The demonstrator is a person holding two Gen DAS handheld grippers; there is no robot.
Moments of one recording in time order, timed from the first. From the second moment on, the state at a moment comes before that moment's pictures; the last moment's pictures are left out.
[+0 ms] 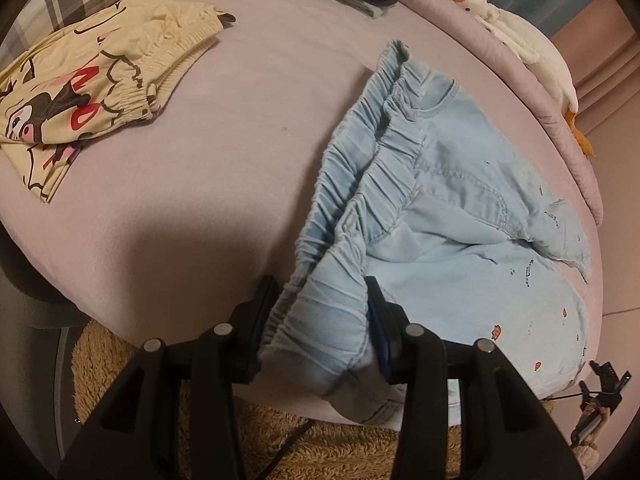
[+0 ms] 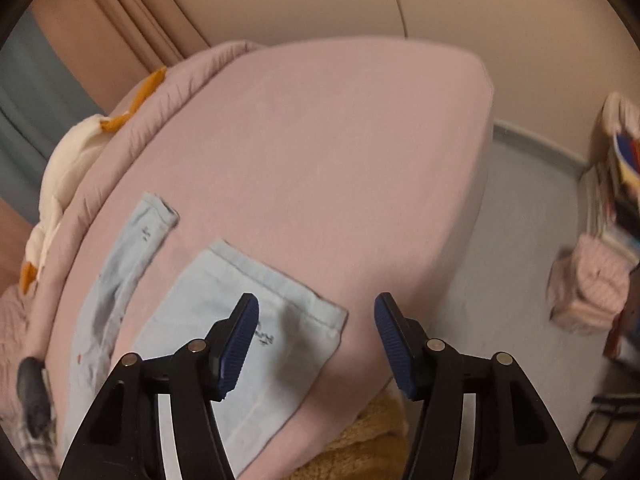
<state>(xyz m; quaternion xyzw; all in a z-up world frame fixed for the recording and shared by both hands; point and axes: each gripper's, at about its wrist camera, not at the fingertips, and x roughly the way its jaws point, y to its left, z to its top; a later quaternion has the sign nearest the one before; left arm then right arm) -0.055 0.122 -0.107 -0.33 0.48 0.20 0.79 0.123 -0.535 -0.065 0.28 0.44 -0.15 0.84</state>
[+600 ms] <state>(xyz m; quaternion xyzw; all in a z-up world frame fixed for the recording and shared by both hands) -0.058 0.122 -0.110 -0.32 0.49 0.19 0.79 0.130 -0.528 -0.089 0.26 0.45 -0.15 0.84</state>
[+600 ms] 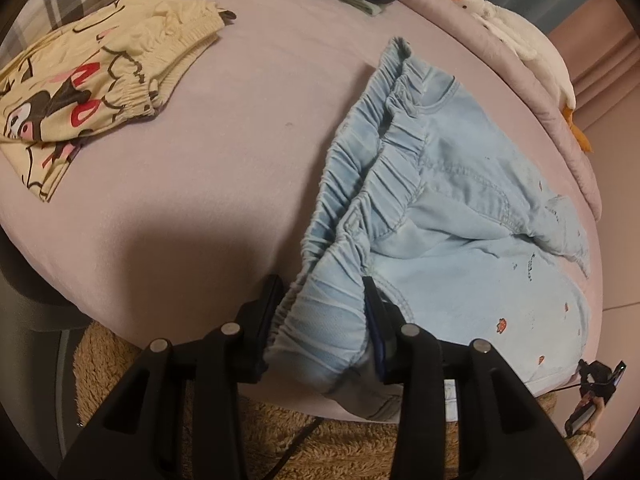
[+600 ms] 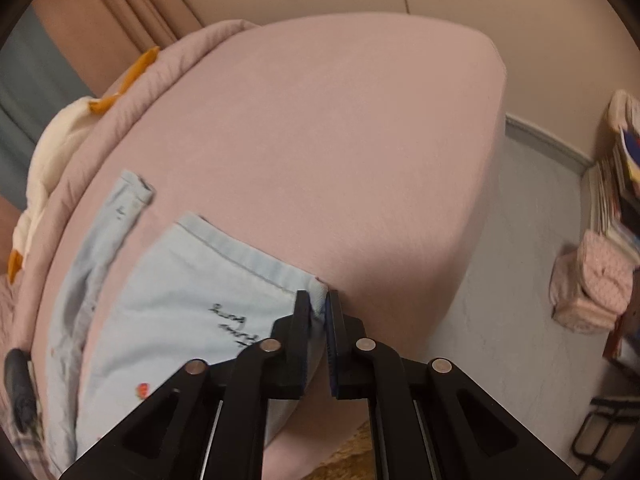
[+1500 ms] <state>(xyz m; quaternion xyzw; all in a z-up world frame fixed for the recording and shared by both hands) 0.035 0.073 -0.019 -0.31 0.40 0.12 0.86 0.174 -0.383 0.026 0.18 0.42 0.06 0.89</state>
